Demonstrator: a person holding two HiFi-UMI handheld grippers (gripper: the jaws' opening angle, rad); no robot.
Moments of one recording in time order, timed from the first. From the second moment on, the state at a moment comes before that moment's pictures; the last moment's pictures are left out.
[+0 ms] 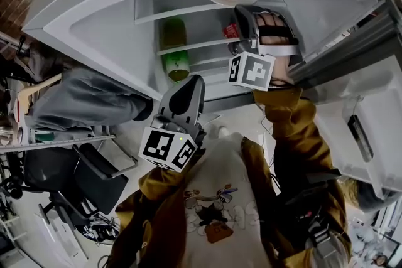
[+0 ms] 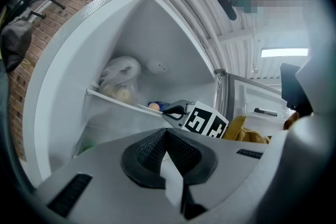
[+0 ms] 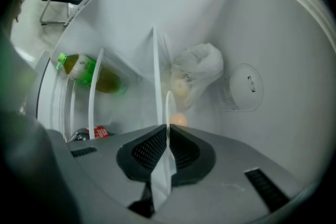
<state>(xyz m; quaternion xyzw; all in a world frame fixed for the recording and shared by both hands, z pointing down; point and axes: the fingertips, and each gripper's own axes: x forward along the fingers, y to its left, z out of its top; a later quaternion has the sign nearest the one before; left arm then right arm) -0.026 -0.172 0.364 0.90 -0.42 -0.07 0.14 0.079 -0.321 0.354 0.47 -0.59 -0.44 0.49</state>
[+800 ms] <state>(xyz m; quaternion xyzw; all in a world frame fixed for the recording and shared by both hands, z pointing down) -0.030 -0.178 0.366 0.89 -0.43 -0.06 0.14 0.079 -0.335 0.354 0.46 -0.59 -0.44 0.50</state>
